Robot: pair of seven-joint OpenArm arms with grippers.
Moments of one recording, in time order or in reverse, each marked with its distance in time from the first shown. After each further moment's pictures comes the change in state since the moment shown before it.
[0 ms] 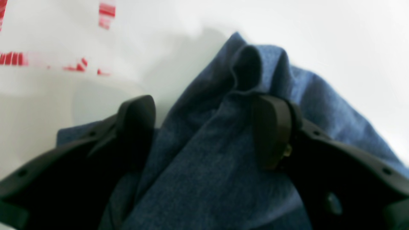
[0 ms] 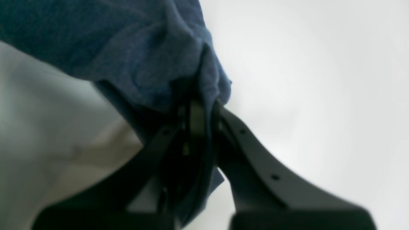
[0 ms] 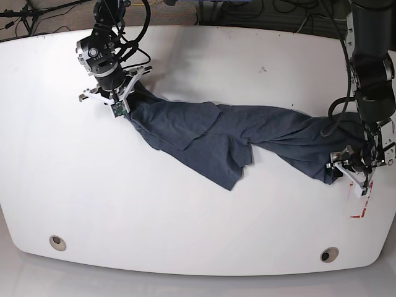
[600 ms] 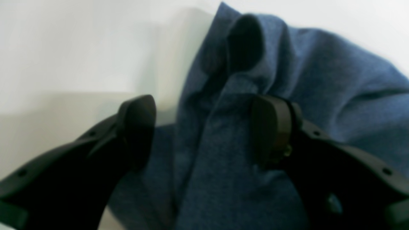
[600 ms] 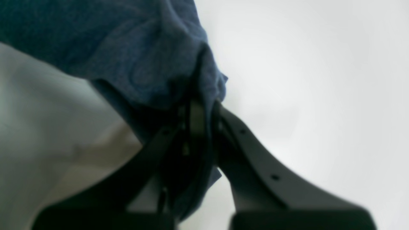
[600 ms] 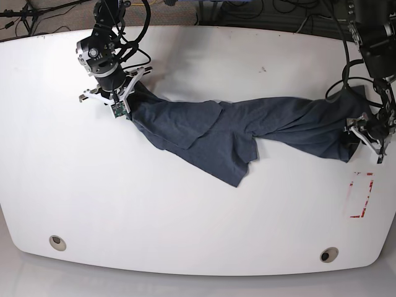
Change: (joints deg) left arm 21.3 -3.5 -10.3 20.6 -3.4 -6.8 3.5; right arm 0.1 0.1 0.0 0.0 0.0 0.0 0.0
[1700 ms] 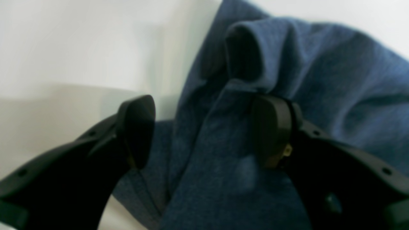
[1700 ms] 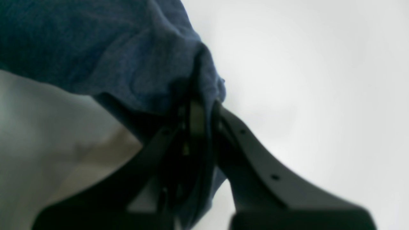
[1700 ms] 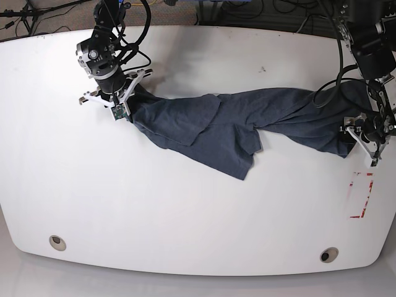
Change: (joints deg) left arm -2.3 3.8 -3.2 9.6 4.2 1.2 13.2; right arm 0.8 0.0 0.0 0.0 0.0 0.0 0.0
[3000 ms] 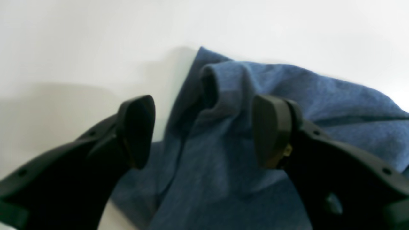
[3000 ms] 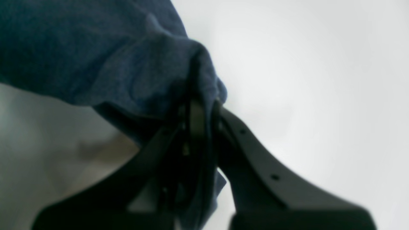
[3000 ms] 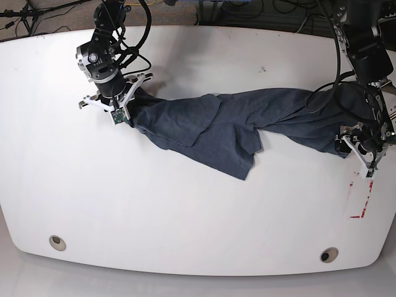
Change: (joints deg) left arm -1.2 2.0 0.9 5.1 0.1 -0.3 1.7; right arm 1.5 -0.1 0.0 0.0 0.1 0.0 0.0
